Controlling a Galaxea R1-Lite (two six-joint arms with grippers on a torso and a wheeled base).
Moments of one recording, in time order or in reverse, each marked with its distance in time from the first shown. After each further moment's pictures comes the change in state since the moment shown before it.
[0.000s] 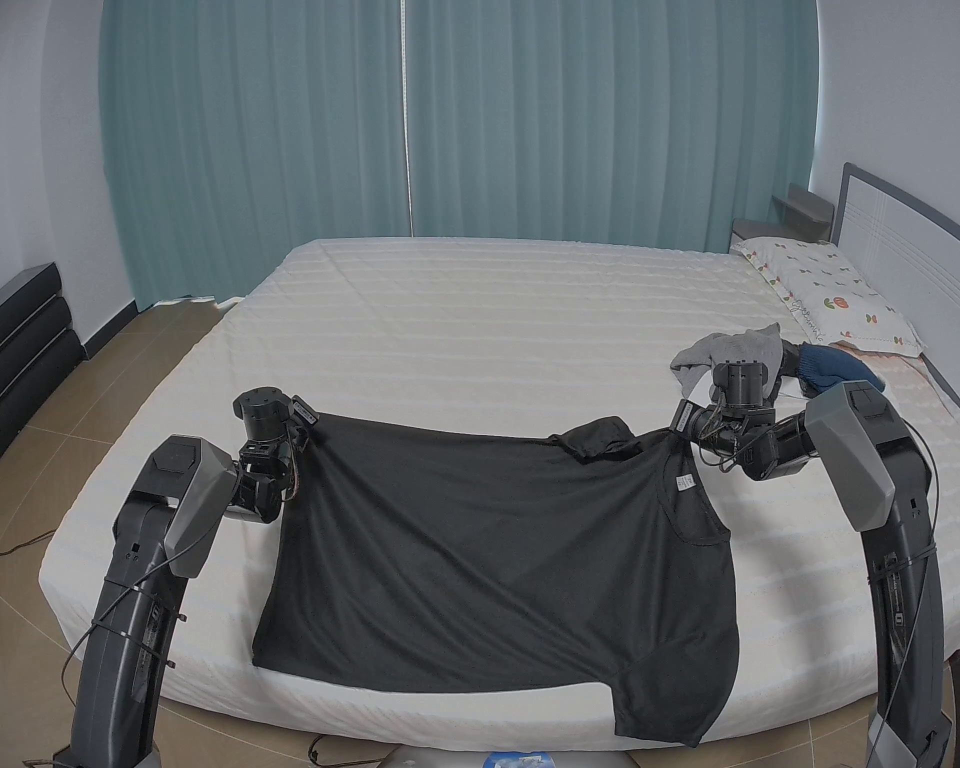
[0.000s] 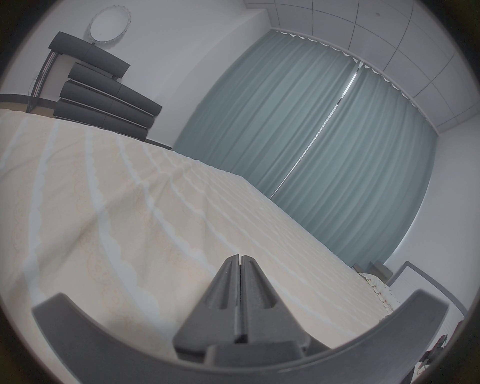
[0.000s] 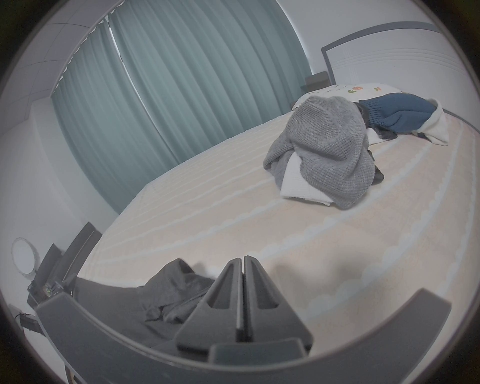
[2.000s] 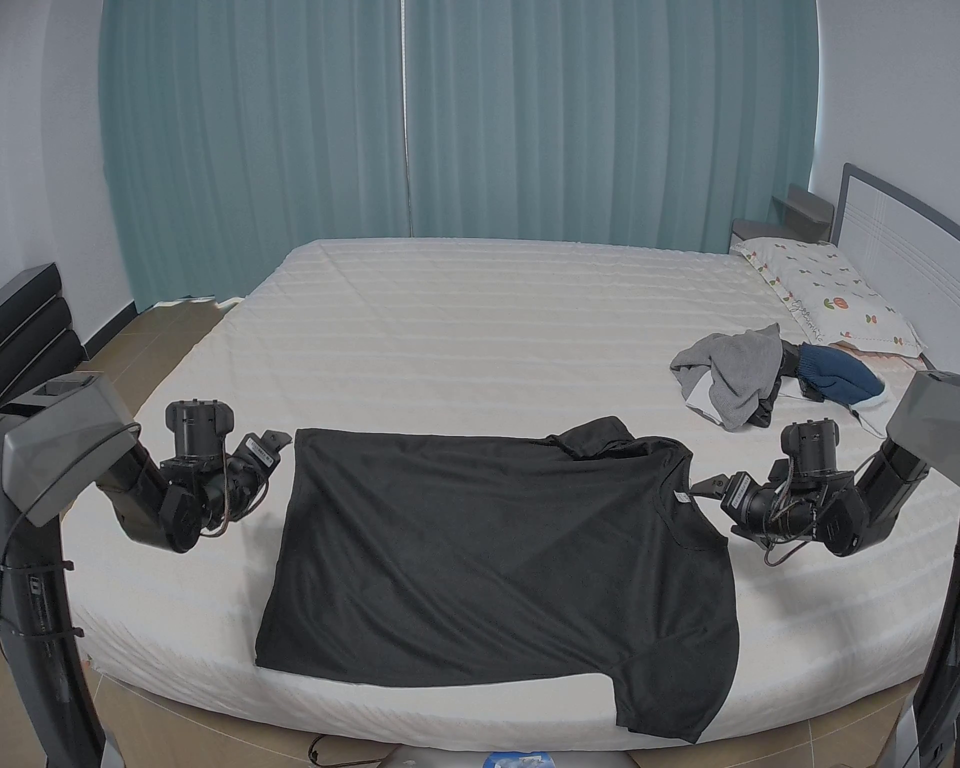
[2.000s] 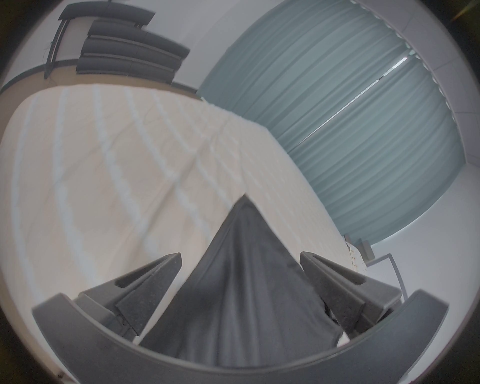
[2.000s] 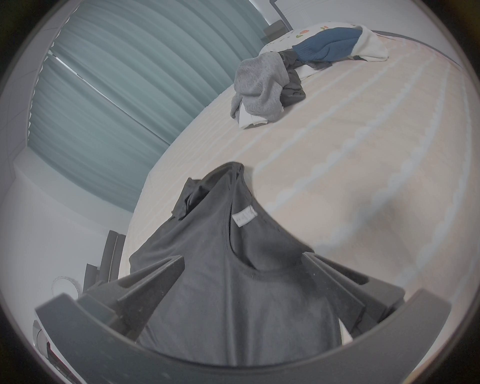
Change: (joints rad) left arm 0.000 -0.683 1.101 -0.015 -0.241 -0.228; right arm -0.013 -0.509 1.041 -0.301 0.218 0.254
